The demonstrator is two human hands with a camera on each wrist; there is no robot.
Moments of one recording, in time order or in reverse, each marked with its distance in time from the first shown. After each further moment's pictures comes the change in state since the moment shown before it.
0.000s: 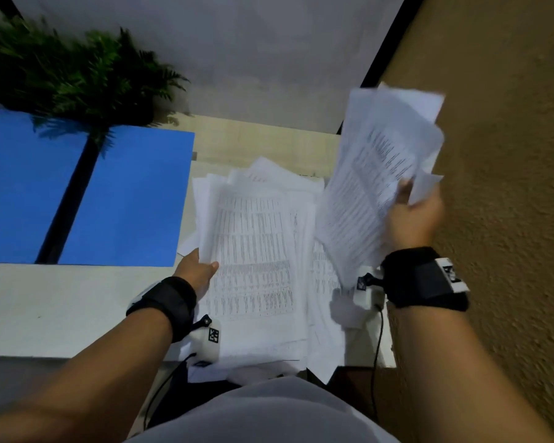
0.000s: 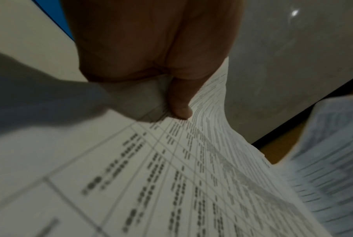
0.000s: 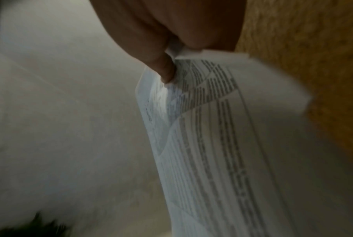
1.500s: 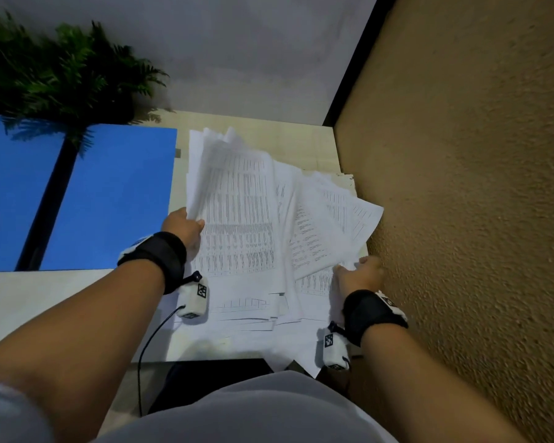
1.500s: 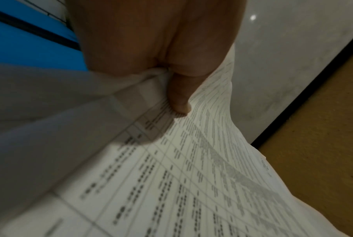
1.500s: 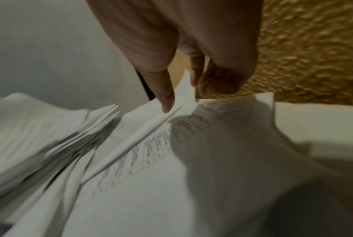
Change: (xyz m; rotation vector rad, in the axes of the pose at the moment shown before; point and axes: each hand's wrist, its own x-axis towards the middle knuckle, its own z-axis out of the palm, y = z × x) left_hand 0.057 0.050 -0.009 0.016 0.102 0.018; right_hand -0.068 0.145 0.008 -0.405 -0.265 0.590
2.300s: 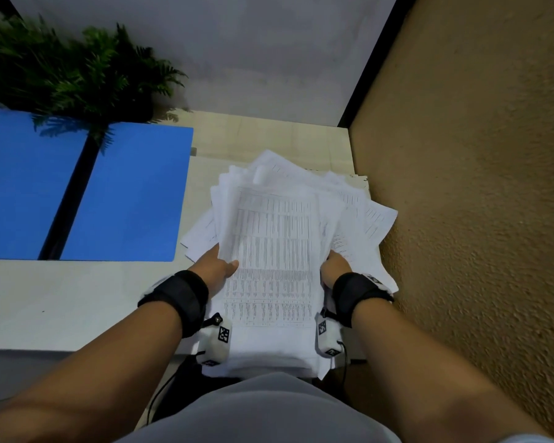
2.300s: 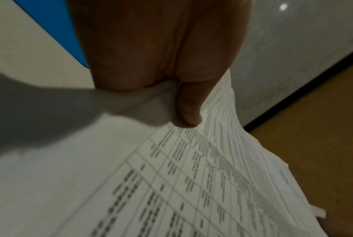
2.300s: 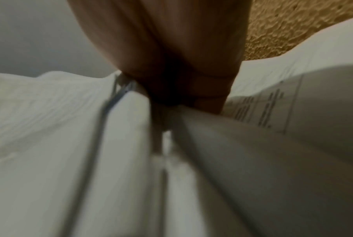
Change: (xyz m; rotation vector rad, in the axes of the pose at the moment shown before) left_hand -0.073 -0.036 0.025 0.048 -0.300 0.013; right_hand -0.012 -0.042 0.042 -0.108 -0.461 -0.017
